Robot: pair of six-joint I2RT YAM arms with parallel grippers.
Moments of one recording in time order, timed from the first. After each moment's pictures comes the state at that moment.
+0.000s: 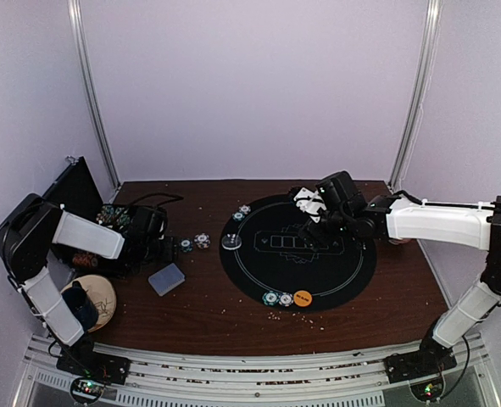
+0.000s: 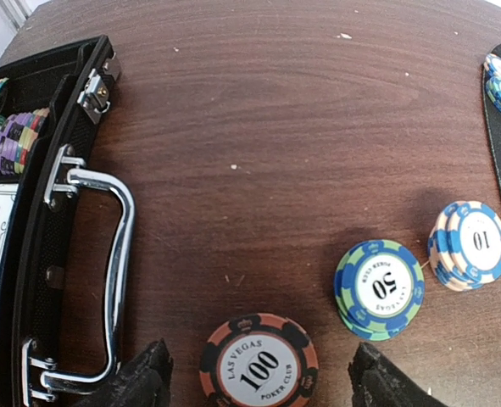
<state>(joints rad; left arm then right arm) -0.46 1.69 0.73 0.16 -0.29 -0.32 0.74 1.55 1.10 -0.26 0.34 -0.33</state>
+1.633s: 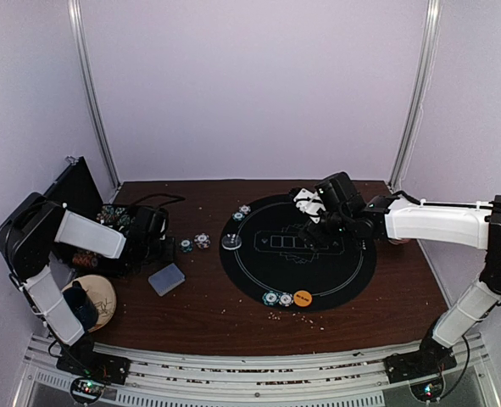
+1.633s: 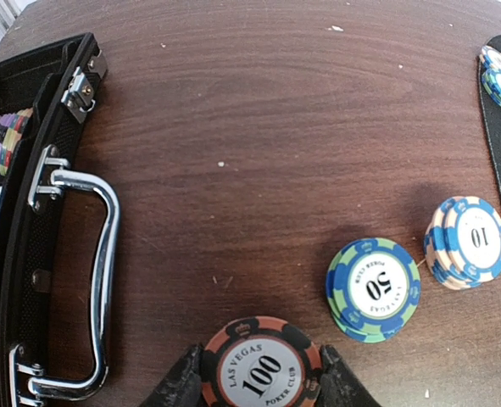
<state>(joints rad) -0.46 1.71 0.74 0.16 -0.27 -0.31 0.74 1.56 1.10 -0.26 0.36 -0.33</state>
